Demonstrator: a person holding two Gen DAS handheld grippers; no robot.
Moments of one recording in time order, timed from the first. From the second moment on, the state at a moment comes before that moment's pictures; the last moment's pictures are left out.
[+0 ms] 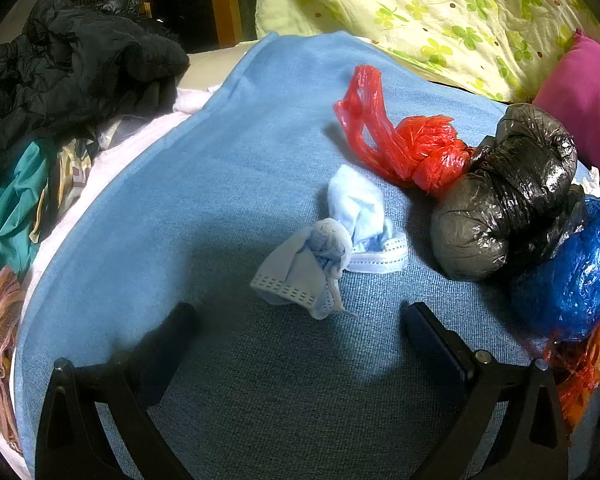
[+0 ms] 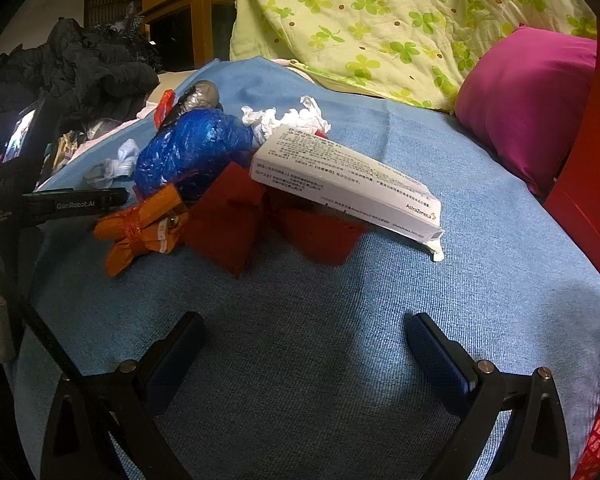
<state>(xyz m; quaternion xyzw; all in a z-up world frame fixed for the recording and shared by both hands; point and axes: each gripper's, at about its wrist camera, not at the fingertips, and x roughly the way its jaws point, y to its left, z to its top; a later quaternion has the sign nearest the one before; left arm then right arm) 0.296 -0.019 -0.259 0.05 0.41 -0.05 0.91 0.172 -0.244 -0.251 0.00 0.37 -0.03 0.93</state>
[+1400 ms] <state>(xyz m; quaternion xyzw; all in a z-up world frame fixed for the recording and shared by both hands) 0.291 -0.019 -0.252 0.03 0.45 -0.05 0.89 0.209 -0.363 -0.241 0.56 0.32 0.04 0.76</state>
